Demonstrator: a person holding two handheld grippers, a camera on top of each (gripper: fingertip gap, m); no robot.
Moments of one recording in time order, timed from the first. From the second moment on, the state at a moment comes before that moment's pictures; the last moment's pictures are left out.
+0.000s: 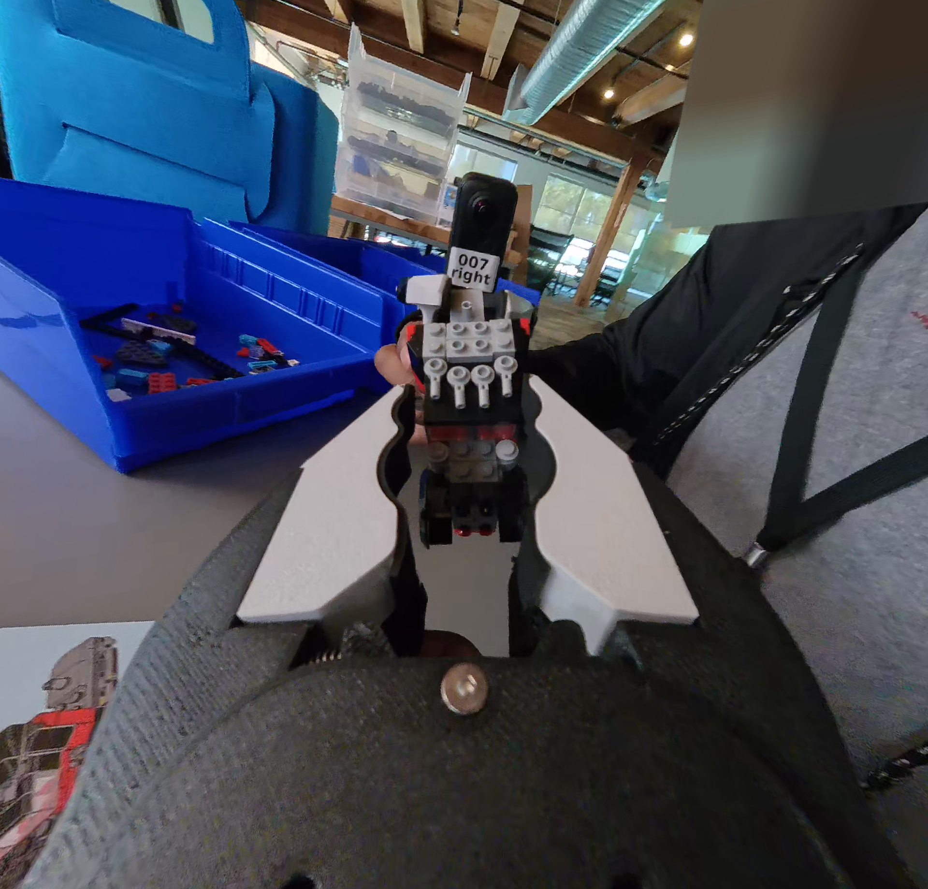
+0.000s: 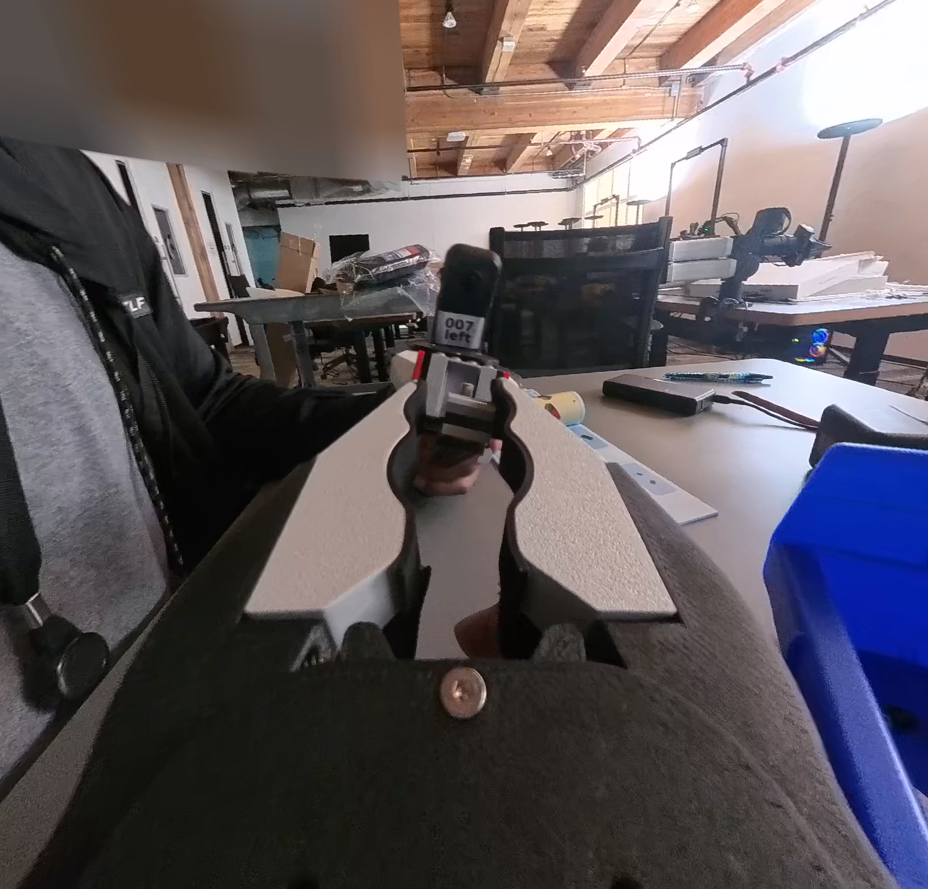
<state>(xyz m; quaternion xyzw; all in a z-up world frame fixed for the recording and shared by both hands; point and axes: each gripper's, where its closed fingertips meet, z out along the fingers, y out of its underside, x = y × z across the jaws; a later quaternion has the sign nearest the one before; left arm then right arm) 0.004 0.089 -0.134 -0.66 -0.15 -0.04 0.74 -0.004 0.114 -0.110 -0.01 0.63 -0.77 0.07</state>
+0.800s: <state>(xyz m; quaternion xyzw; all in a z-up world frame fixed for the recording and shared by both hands) -0.036 0.067 -0.143 -0.69 -0.14 0.39 0.59 -0.027 0.070 -0.146 0.34 0.62 -0.67 0.20</state>
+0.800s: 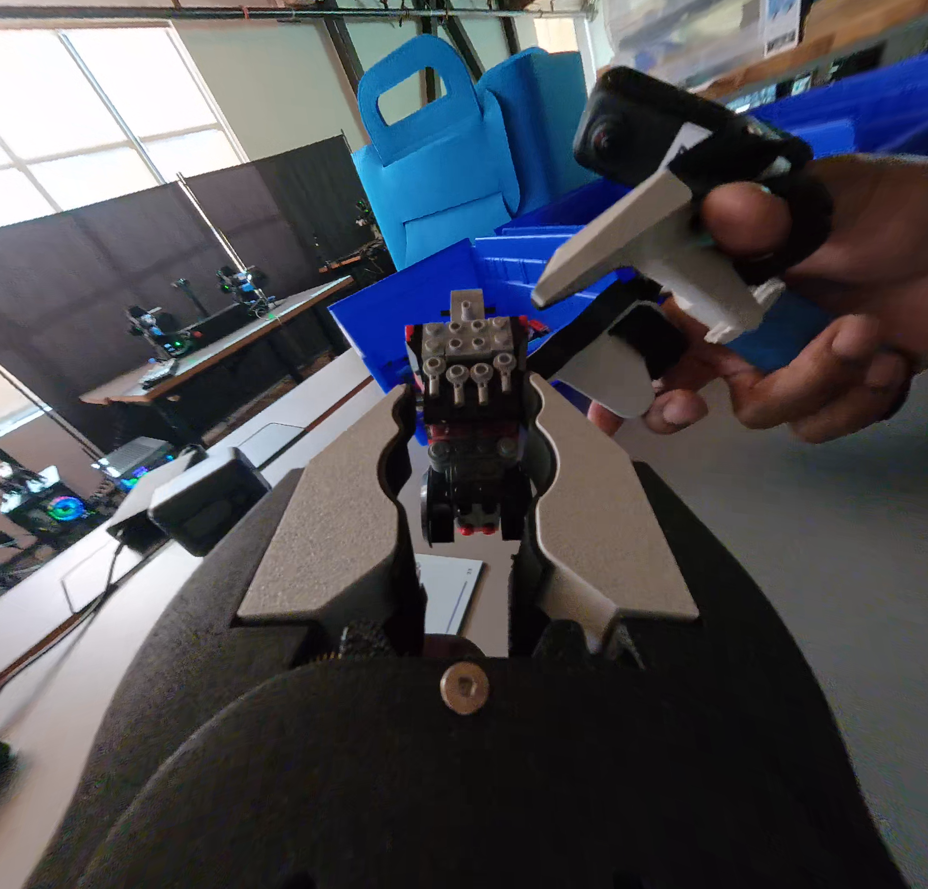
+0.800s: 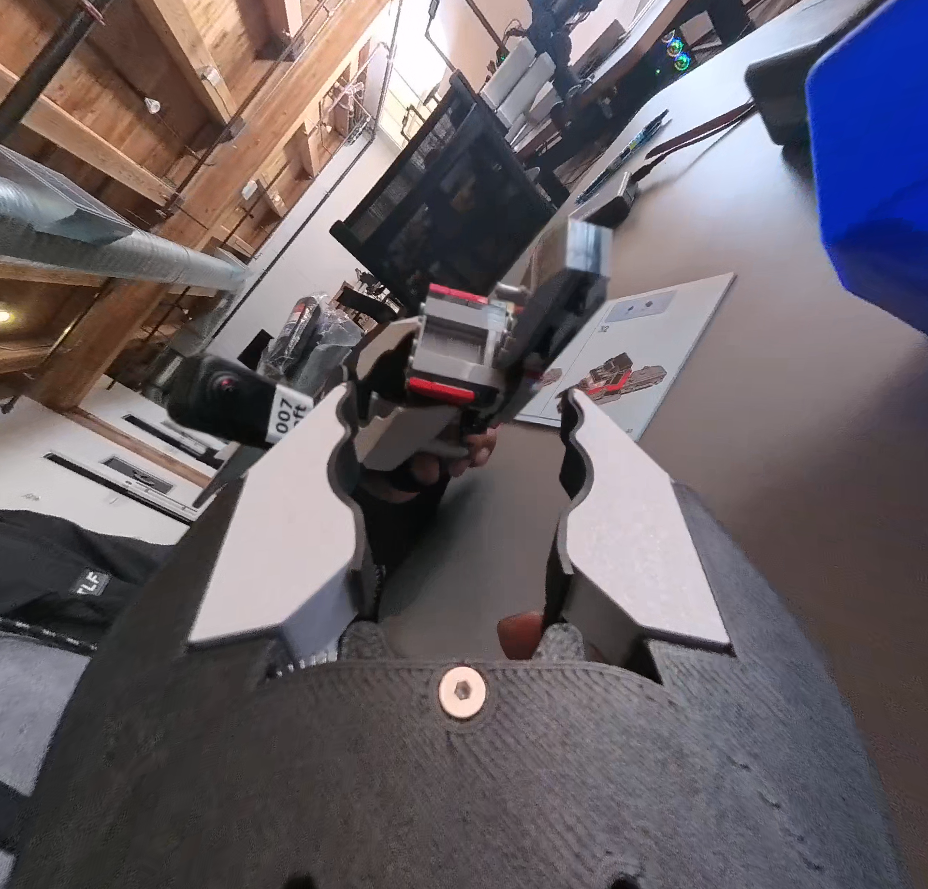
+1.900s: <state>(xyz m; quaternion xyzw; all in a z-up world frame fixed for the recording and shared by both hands) -0.034 0.075 -0.149 -0.71 -0.12 0.44 0.54 -0.032 0.072 -0.161 0.35 0.61 -0.68 0.20</state>
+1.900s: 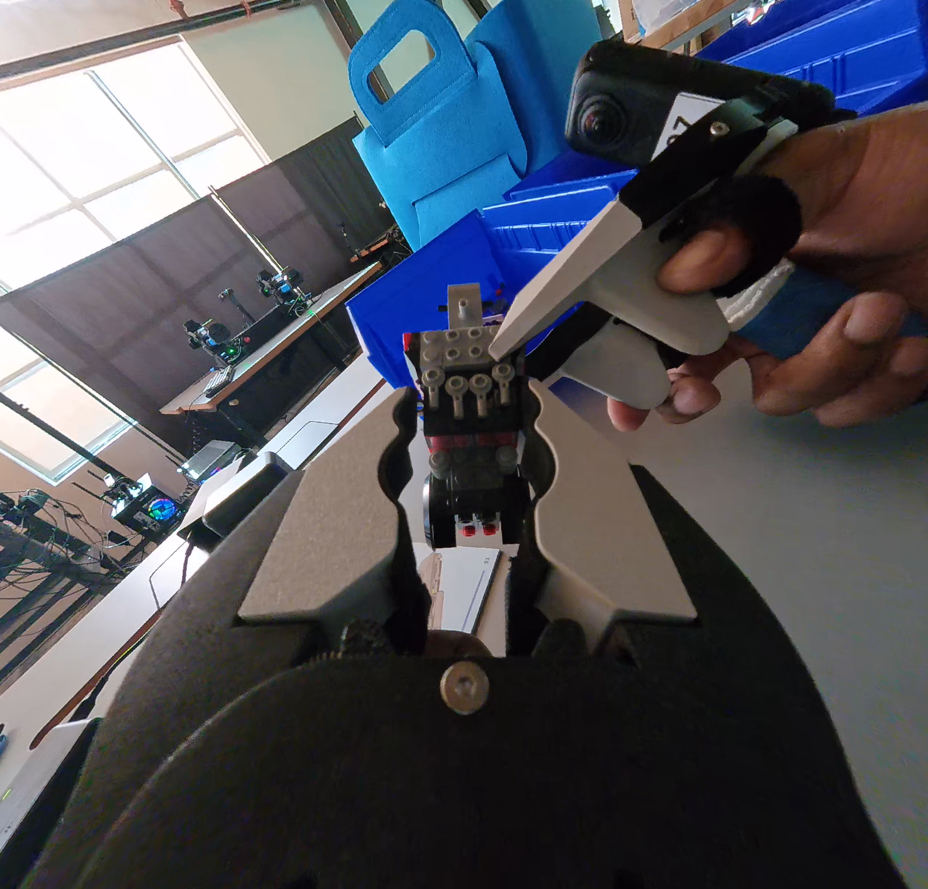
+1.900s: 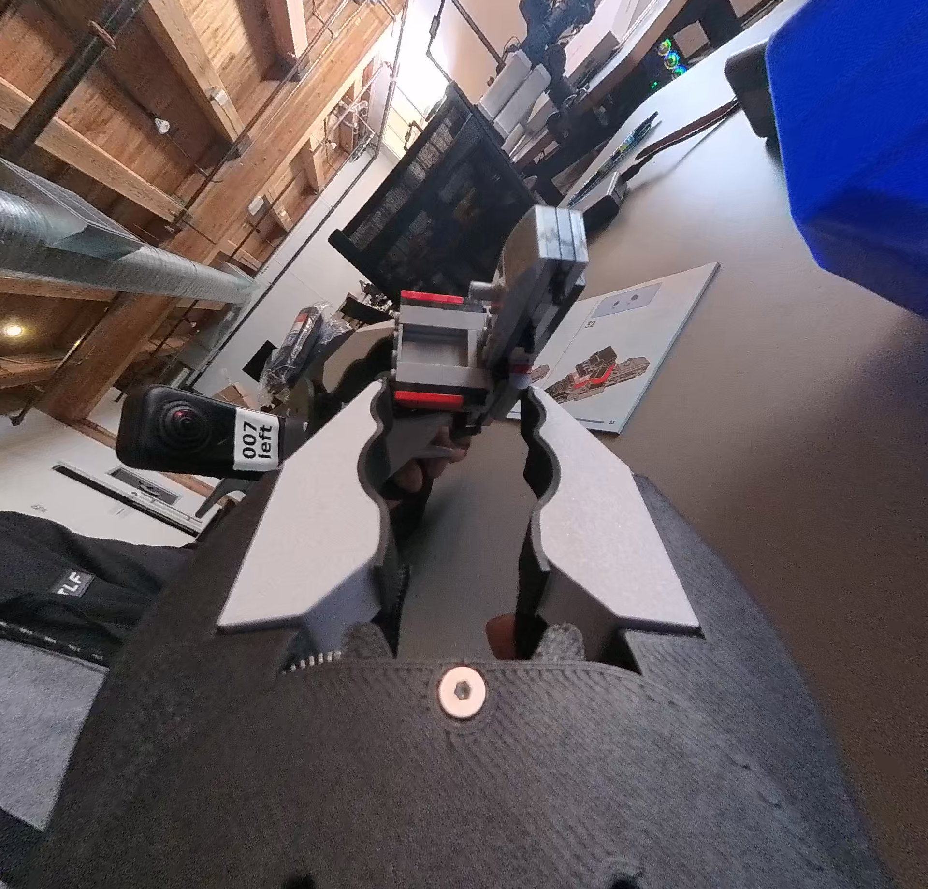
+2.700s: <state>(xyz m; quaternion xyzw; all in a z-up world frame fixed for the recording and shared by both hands) -0.037 0.073 -0.151 -0.71 -0.11 0.45 0.53 -0.032 0.071 -0.162 0.35 0.60 -0.68 0.24</state>
